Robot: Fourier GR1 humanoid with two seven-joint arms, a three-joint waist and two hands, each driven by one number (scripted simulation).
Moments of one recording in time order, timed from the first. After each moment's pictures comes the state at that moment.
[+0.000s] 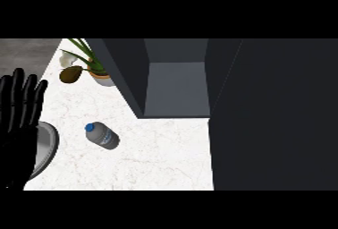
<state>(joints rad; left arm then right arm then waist) -0.01 0.09 0.03 -2.10 0.00 0.00 0.01 0.01 -0.07 -0.04 -2.10 0.01 -0.01 -0.02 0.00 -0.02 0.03</state>
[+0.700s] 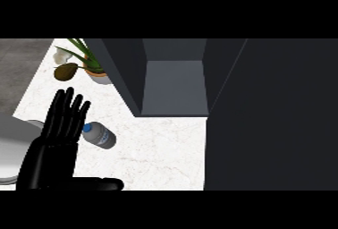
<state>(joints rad) 0.09 0.01 -0.17 -2.08 0.12 0.18 0.21 0.22 -0.03 0.07 -2.21 -0.25 0.10 0.17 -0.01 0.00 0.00</state>
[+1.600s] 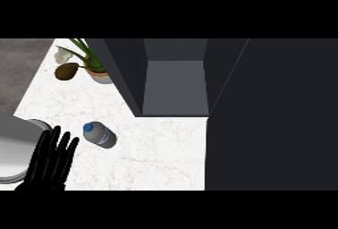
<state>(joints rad) 0.43 0.04 -0.23 -2.20 0.18 0.14 0.10 0.49 -0.02 0.10 -2.29 -0.33 0.23 0.08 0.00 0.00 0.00</state>
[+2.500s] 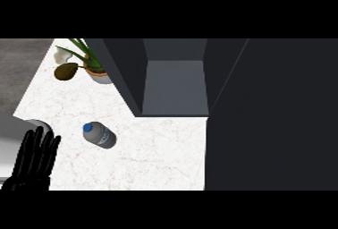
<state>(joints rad) 0.40 0.07 -0.02 -2.00 0.27 0.04 -0.06 0.54 -0.02 0.13 -2.24 -0.29 0.27 -0.03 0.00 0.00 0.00</state>
